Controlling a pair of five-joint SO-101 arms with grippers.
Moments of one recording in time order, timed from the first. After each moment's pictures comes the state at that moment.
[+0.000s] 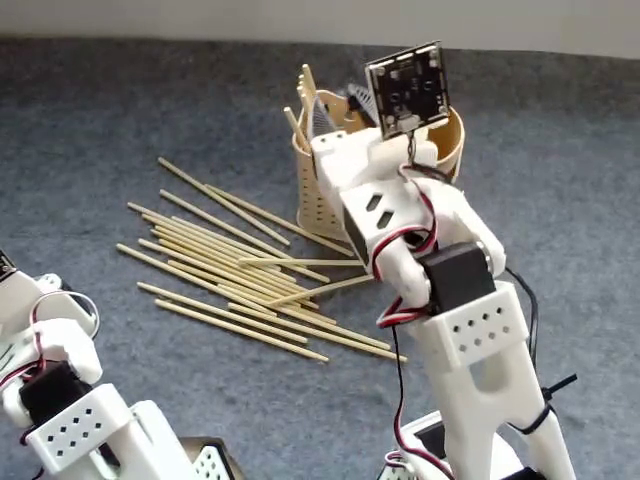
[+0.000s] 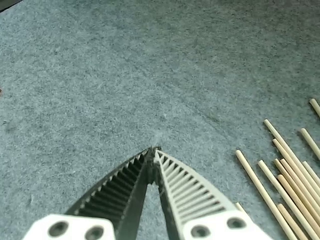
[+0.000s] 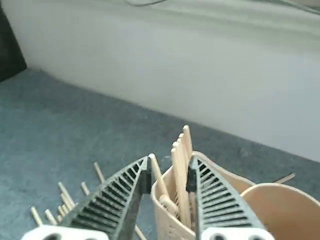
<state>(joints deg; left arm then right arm) -44.5 -75.4 68.8 50.2 8.0 -28.4 -36.1 12.6 45.7 3.6</state>
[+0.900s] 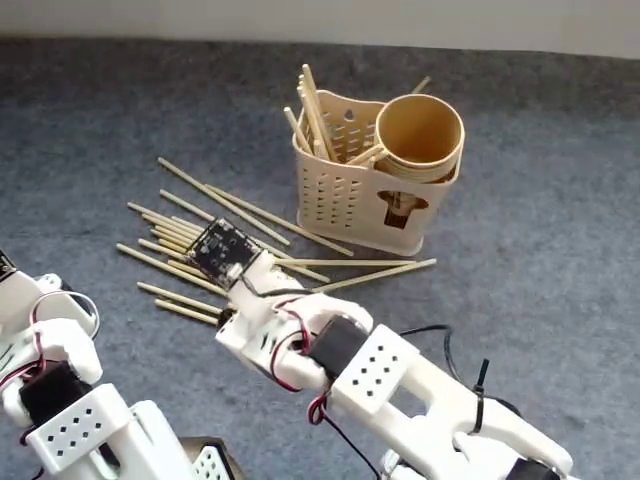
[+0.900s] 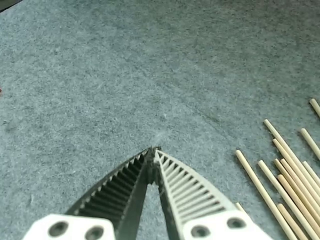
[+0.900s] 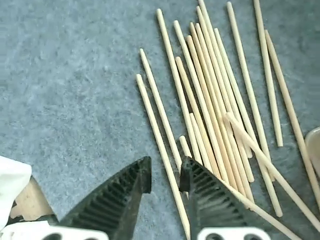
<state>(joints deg) -44.5 -75.4 68.8 50.2 8.0 -57.7 -36.2 44.3 46.3 3.6</state>
